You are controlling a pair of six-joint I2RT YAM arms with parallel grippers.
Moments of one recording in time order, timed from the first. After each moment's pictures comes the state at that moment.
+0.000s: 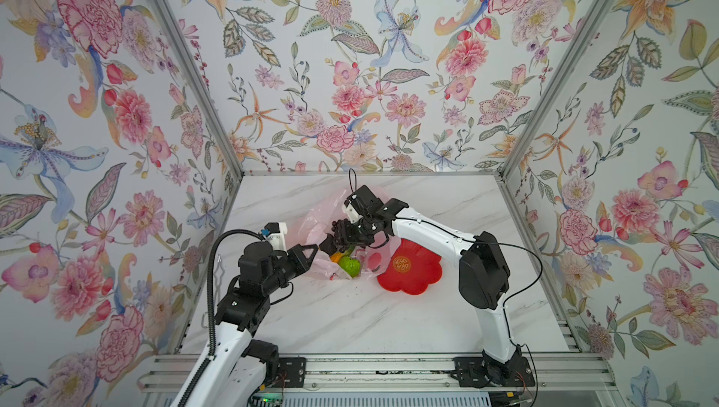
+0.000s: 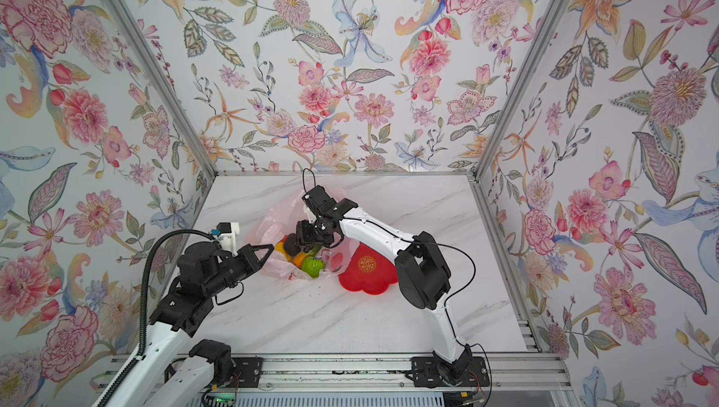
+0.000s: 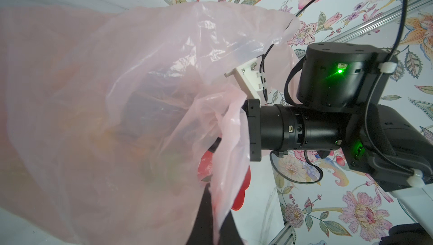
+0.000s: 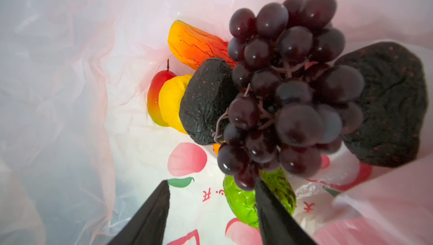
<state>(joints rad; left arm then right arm) -0.25 0.67 0.58 -0.28 0.38 -0.82 0.84 2.10 1.83 -0.73 -0.32 0.61</state>
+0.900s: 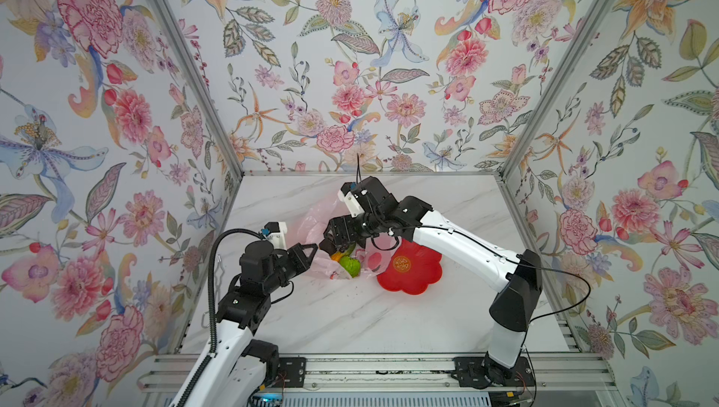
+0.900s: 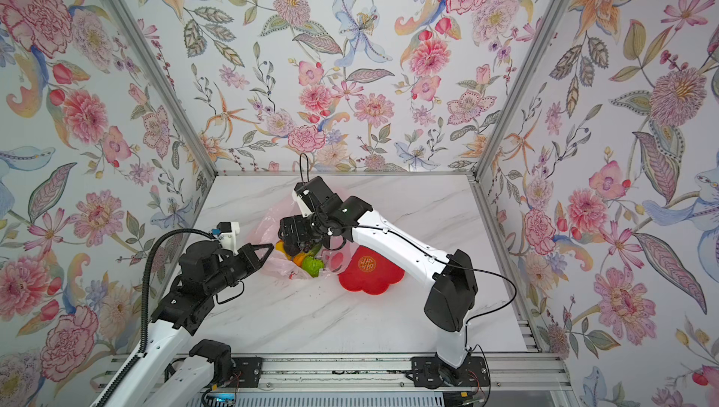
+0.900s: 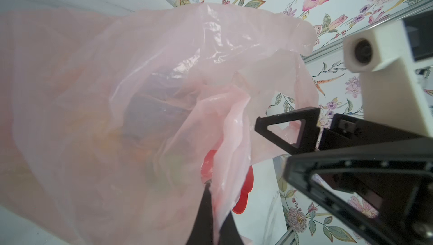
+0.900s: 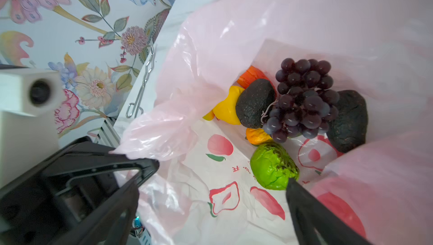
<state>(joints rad) -0.25 0.70 0.58 -0.27 0.36 -0.82 0.93 1.82 1.83 -0.76 -0.17 0.49</state>
